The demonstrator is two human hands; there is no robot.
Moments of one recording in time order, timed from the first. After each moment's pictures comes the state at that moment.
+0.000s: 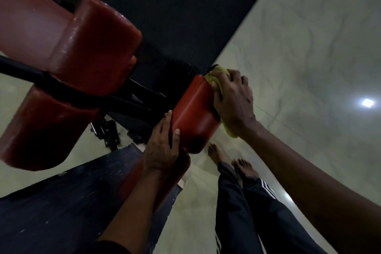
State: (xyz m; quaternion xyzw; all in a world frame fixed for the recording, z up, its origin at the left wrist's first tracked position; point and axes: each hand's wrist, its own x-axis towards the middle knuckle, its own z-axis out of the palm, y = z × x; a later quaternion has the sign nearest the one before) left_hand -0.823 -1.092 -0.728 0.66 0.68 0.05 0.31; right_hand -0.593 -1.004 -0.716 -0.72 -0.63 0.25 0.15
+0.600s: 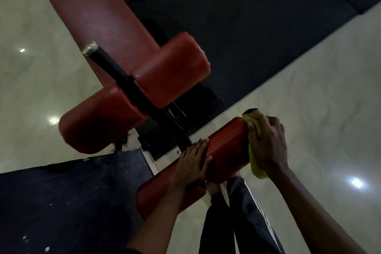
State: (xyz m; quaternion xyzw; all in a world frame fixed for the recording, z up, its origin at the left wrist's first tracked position) left_hand -0.831 -1.087 -0.721 0.65 0.66 0.02 0.37; right_hand -0.609 -0.985 -0.670 -0.70 -0.65 0.27 0.14
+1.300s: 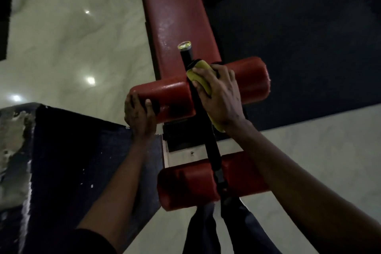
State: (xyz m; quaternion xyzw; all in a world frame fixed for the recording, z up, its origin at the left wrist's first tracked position) left_hand -1.038 -1.064 -0.621 0.23 0.92 0.31 0.11; right_hand -0.857 -0.911 -0.553 -0.36 -0.87 0.25 0.25
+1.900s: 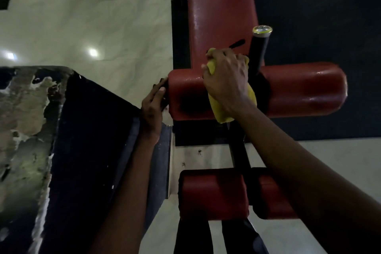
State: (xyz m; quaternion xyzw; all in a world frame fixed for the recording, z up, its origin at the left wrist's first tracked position) left_hand -1.105 -1.108 -0.642 0.08 0.71 0.63 0.29; right_hand -1.013 -0.939 -0.590 -0.39 -0.89 0.20 0.11
